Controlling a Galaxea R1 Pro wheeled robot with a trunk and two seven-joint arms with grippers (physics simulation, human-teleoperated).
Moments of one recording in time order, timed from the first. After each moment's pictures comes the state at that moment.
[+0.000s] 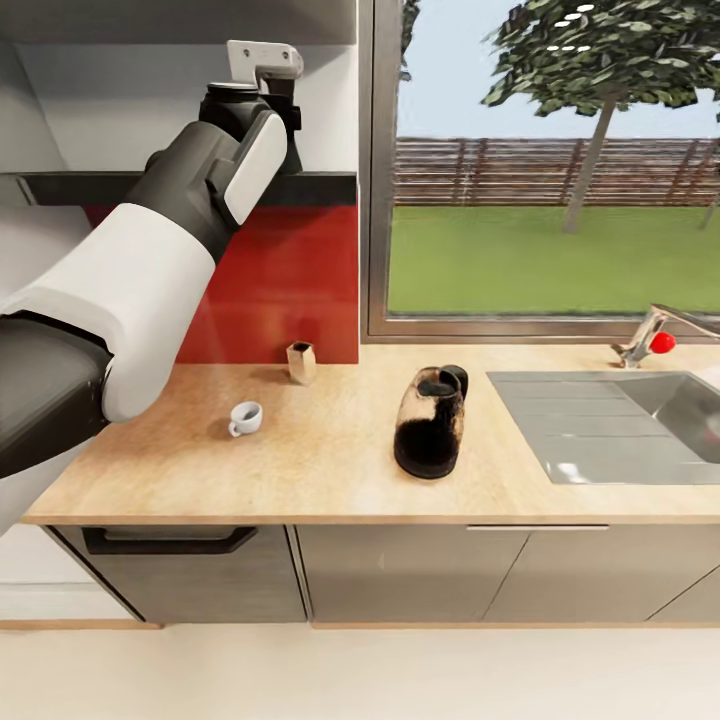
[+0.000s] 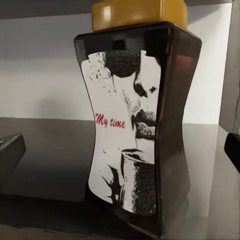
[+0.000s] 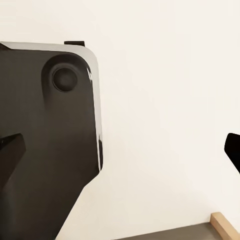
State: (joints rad) left arm -1.87 -0.16 -0.35 -0.57 0.32 0.45 0.52; right arm -0.02 -0.02 -0.15 -0.22 0.13 -0.08 -0.13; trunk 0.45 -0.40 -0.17
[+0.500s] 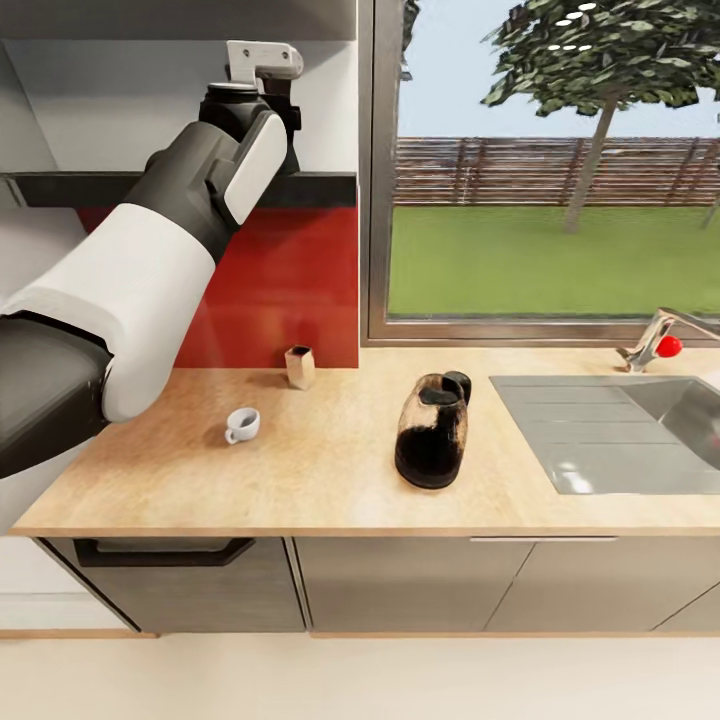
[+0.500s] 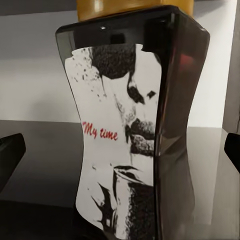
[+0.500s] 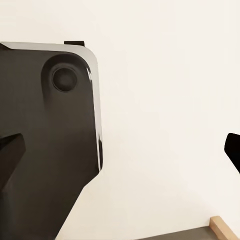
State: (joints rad) left arm -1.87 -0.16 -0.35 -0.57 0.32 0.45 0.52; right arm -0.02 -0.02 -0.15 -0.22 0.13 -0.08 -0.13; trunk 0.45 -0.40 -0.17
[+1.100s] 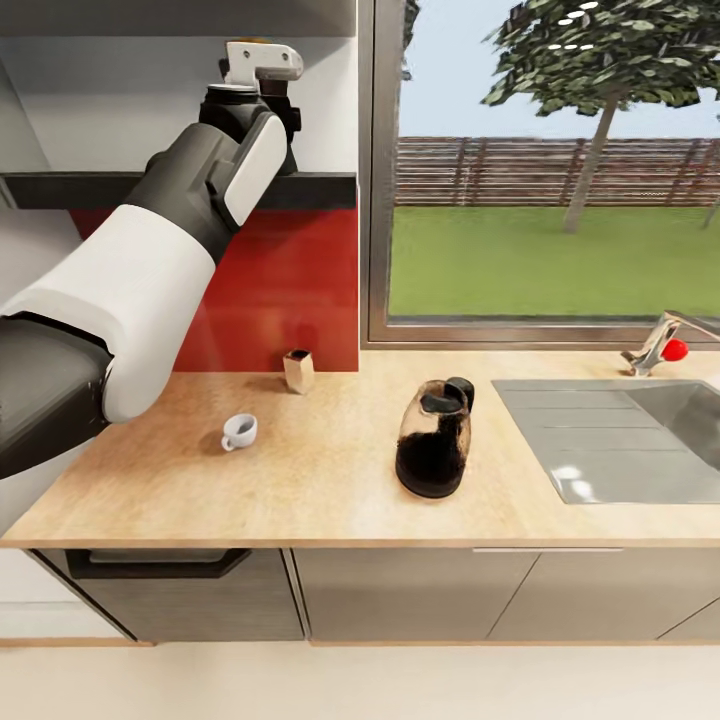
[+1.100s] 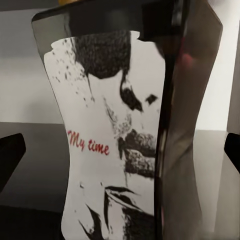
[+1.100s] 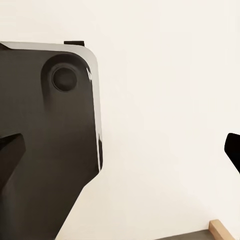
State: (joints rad) left arm -1.87 -0.16 -0.35 -0.57 0.32 0.45 0.52; right arm -0.02 -0.02 -0.15 -0.22 0.13 -0.08 -0.13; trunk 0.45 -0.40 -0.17
